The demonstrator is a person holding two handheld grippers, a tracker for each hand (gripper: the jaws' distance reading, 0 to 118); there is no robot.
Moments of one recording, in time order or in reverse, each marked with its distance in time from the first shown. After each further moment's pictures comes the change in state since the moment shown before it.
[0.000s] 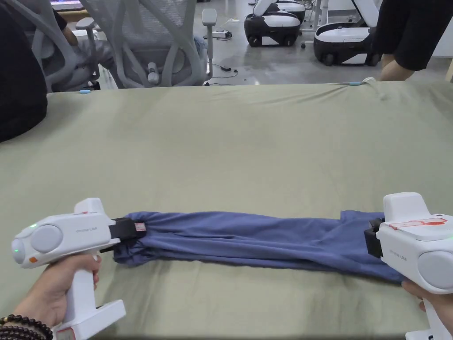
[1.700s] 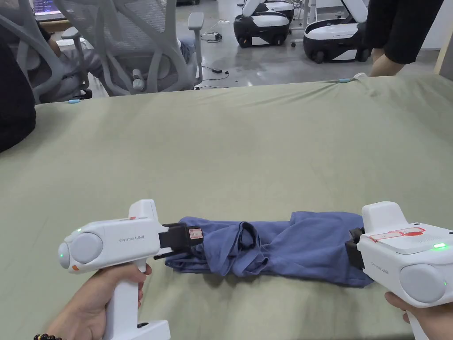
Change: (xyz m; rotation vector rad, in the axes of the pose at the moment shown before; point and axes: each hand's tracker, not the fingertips) left arm 0.116 -0.037 -0.024 -0.134 -0.351 -0.105; right arm -0.011 -0.011 -0.003 -0.011 0.073 0.005
